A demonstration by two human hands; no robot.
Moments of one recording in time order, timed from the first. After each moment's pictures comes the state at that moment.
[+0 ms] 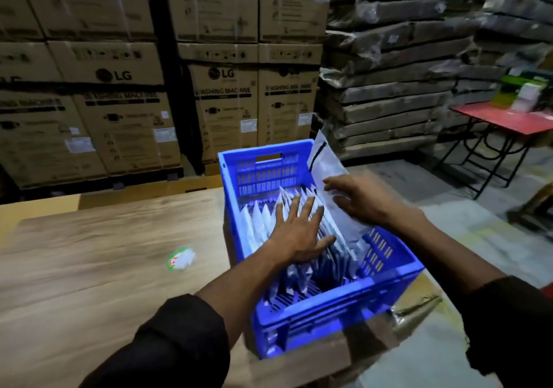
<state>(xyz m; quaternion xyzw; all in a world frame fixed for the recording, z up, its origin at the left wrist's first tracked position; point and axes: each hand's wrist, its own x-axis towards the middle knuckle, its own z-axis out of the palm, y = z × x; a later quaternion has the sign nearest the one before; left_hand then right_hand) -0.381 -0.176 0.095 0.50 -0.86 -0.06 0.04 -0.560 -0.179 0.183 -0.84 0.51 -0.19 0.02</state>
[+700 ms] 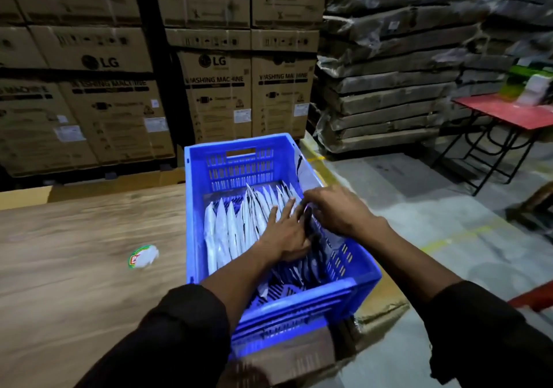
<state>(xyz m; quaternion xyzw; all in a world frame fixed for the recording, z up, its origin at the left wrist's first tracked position) -0.461 -0.211 0.062 0.50 -0.86 -0.08 0.01 -0.610 -0.198 0.159 -0.84 0.55 -0.04 -0.01</state>
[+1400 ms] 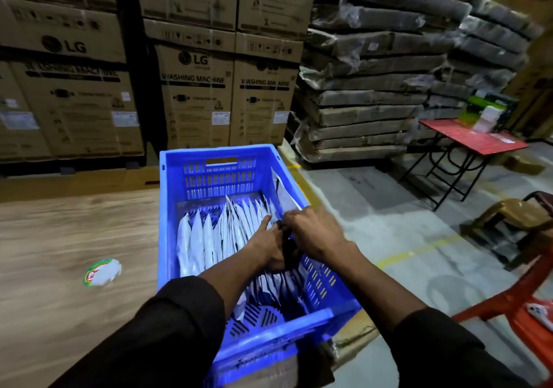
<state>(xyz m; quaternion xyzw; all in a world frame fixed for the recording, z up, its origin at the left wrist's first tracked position) -0.467 -0.243 0.065 0.40 -0.91 -0.04 -0.06 -0.589 -0.207 0.149 -0.83 0.55 0.03 -0.07</state>
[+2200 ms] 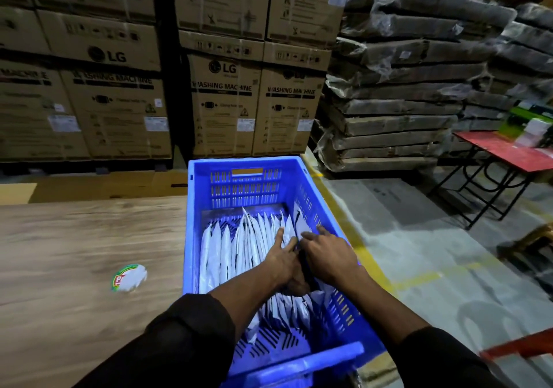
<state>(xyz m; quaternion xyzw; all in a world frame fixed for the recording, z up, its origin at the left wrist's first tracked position) -0.462 -0.250 0.057 0.43 -0.88 0.03 -0.21 -0.579 -0.235 0.105 -0.83 0.54 0.09 -0.08</state>
